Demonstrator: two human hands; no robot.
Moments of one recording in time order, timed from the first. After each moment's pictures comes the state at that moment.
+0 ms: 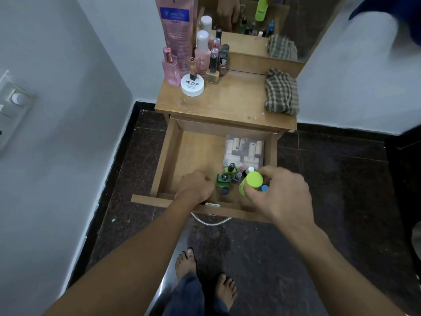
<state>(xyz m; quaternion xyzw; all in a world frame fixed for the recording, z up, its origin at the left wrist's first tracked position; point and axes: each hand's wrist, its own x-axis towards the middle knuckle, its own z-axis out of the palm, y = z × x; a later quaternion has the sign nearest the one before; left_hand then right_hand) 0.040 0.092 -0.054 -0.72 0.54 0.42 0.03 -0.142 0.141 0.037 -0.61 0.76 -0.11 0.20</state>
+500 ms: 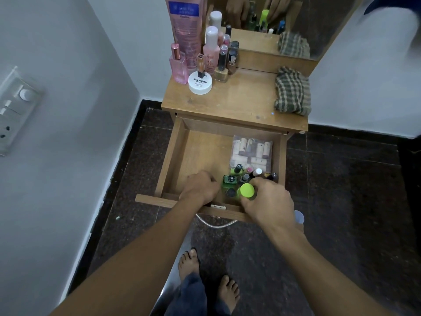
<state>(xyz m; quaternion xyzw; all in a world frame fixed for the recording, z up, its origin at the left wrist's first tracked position) 0.042 0.090 -0.064 -0.72 0.55 0.42 0.01 -0.124 0.136 -0.017 -0.62 0.75 -0.03 0.22</state>
